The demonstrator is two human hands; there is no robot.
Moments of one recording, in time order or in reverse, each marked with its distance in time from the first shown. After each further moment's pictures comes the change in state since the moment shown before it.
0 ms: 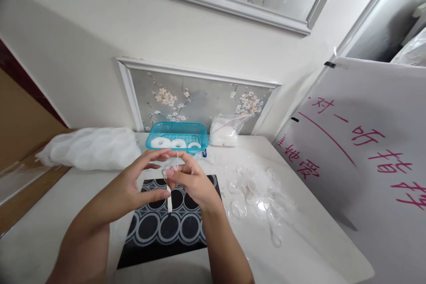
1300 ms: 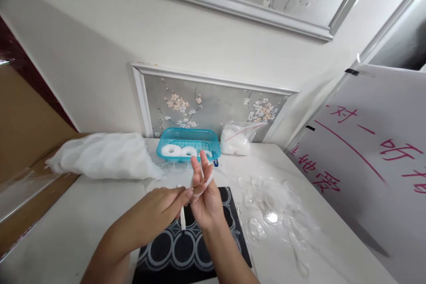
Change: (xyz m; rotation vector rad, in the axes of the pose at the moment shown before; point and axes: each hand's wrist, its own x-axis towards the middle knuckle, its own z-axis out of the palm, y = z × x) left_hand 0.001 -0.005 0.004 0.334 -0.281 -0.175; right_hand 0.016 0.045 -0.004 0.414 0.375 -0.140
